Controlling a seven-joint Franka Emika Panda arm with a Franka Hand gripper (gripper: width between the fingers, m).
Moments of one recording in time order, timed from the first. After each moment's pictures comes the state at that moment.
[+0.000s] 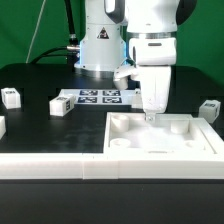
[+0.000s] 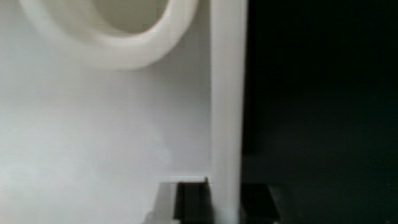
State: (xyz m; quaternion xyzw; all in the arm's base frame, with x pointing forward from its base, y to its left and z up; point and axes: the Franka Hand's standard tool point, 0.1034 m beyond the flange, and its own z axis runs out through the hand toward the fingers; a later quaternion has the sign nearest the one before) arm 0.497 0.070 0.015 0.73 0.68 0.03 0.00
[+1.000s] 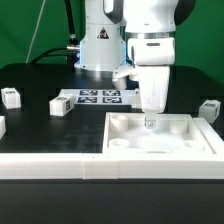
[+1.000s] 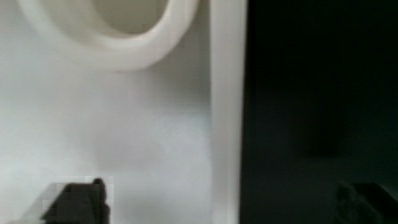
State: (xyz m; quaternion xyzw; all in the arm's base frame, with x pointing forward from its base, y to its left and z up) arm 0.497 0.069 0.015 0.73 0.68 0.03 0.00
